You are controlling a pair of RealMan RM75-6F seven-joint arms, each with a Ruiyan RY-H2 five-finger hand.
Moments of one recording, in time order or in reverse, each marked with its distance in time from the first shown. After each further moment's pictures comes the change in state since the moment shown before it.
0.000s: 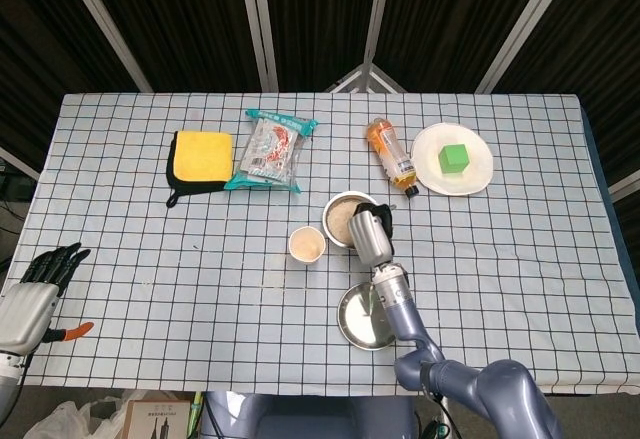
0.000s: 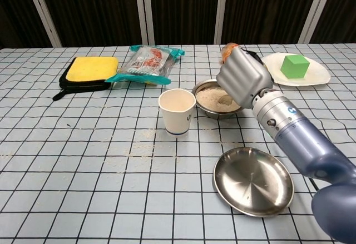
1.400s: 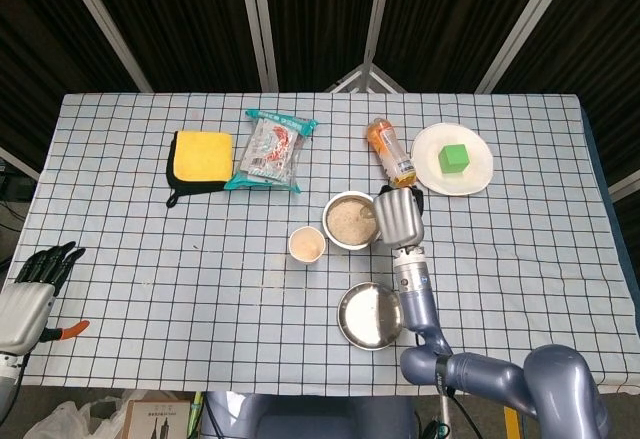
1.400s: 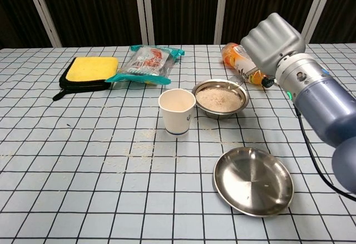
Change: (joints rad) left arm 0.012 -0.015 -0.010 0.018 -0.007 0.016 0.030; right arm 0.007 0.219 0.100 -0.394 0.207 0.067 0.076
